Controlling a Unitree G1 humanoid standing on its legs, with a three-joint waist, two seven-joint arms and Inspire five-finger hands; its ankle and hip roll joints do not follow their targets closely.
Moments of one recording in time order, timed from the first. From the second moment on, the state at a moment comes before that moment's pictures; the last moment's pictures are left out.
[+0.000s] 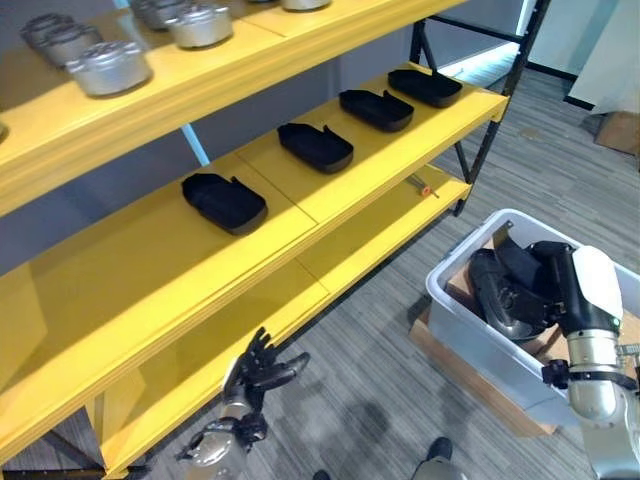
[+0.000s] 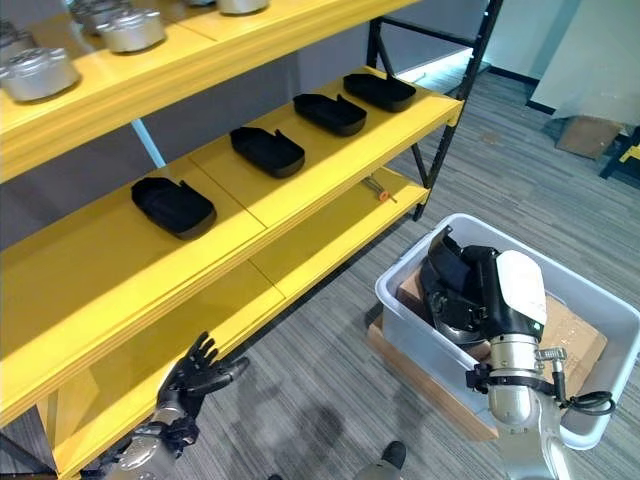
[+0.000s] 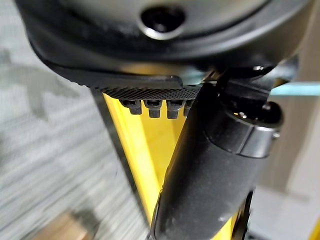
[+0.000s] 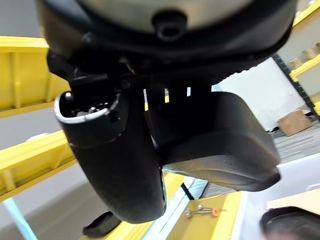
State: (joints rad) left arm 0.25 0.26 -0.06 0.22 -0.56 -0.04 0.06; right arm 0.16 -0.52 -0.19 -0.20 -0.47 -0.05 -0.22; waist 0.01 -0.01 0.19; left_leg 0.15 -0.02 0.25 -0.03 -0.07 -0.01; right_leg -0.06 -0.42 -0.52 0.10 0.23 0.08
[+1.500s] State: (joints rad) left arm 0.26 0.22 -0.10 0.15 -0.49 -0.04 0.07; right arm 0.18 -0.57 -0.29 -0.24 -0.51 -0.10 -0.25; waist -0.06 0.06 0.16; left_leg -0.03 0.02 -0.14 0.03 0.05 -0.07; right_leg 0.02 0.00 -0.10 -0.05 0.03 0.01
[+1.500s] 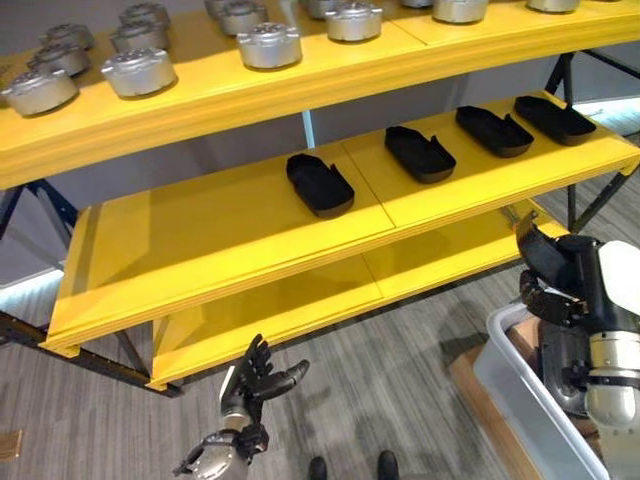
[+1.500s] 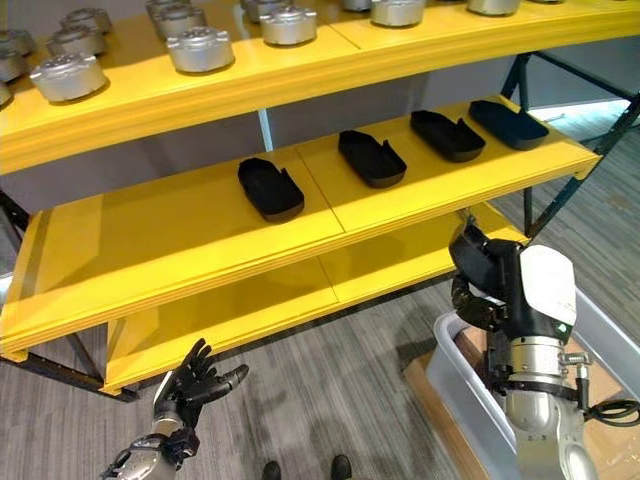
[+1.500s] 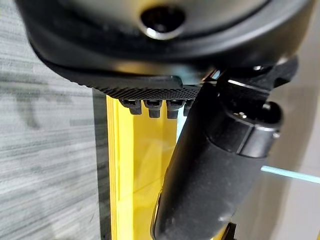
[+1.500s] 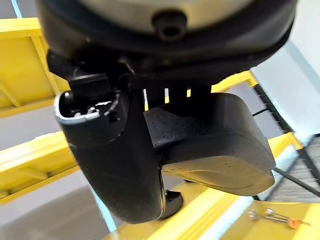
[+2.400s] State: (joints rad) left arm 0.21 0.33 -0.08 0.13 -0.49 -0.05 0.08; right arm 0.14 -0.58 -0.36 -0.39 -0.59 -0.09 -0.36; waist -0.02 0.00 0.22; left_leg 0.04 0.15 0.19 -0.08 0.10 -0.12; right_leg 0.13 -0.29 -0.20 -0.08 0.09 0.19
